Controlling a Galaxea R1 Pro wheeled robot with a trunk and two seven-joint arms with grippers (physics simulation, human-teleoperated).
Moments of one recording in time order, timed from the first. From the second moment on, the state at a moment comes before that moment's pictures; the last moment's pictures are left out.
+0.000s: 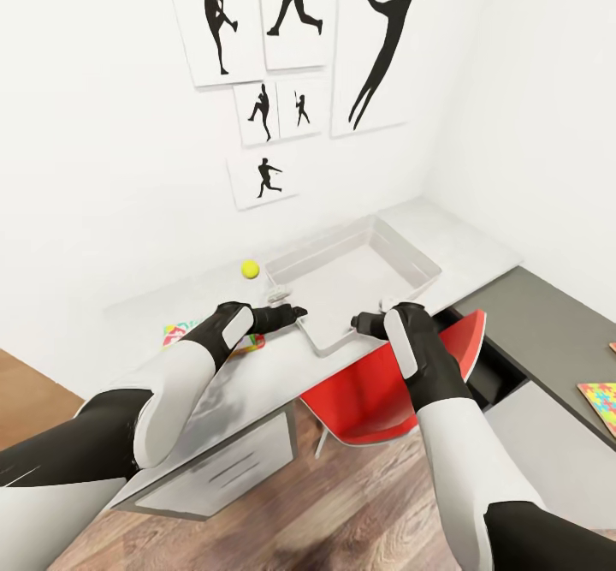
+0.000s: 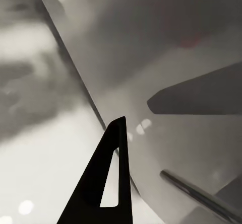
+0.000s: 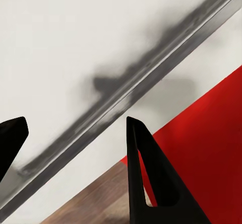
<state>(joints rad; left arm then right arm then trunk) -1.23 -0.17 0.07 -0.22 0.31 0.47 -0.18 -0.91 0.17 -0.04 -1.01 -0.25 0.91 -0.31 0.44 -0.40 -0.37</state>
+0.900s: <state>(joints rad) -1.23 -0.17 0.10 -0.19 0.31 0.48 -0.19 -0.90 0.17 -0.04 -1.00 -0.30 0.90 -0.30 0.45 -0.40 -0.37</state>
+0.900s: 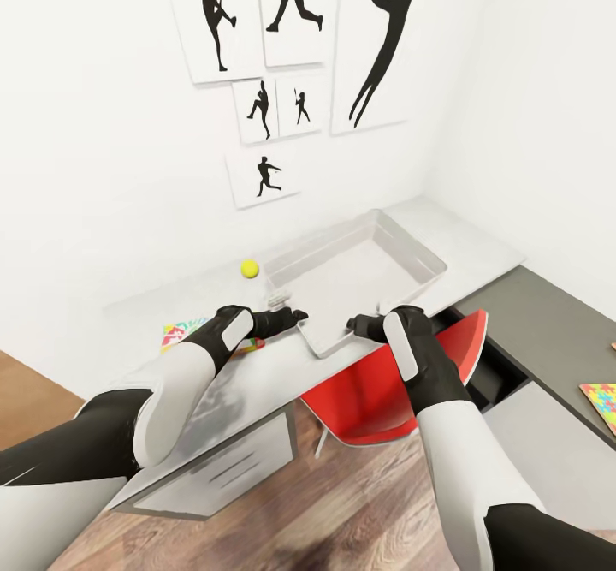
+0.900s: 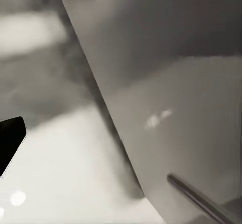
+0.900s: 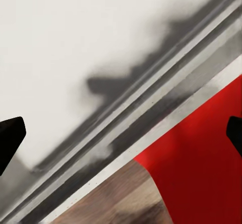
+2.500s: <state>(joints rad) -1.23 -0.17 0.09 -0.19 0.29 0.49 -0.36 -0.89 0.17 -0.04 -1.07 -0.29 0.92 -0.30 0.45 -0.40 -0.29</state>
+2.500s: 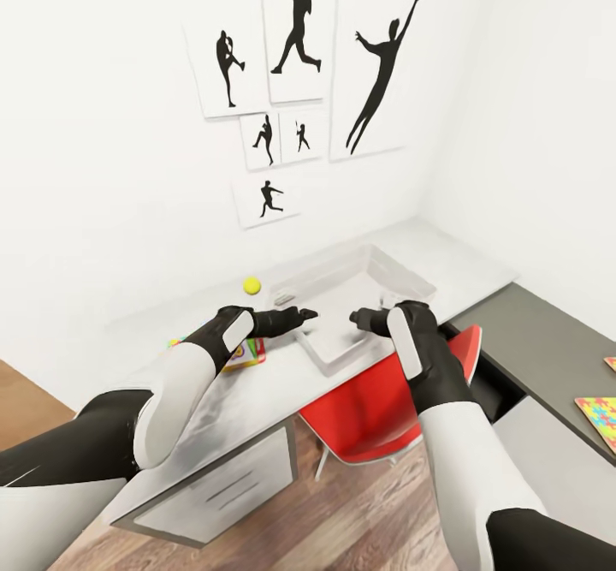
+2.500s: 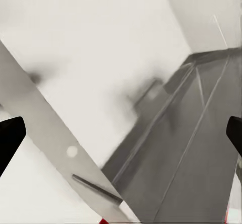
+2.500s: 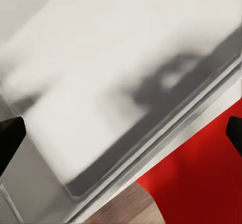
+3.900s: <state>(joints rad) -1.13 0.46 0.08 -0.19 0.29 0.65 -1.29 -0.49 0.13 -0.14 -1.57 -0.41 0.96 0.14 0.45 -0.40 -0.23</state>
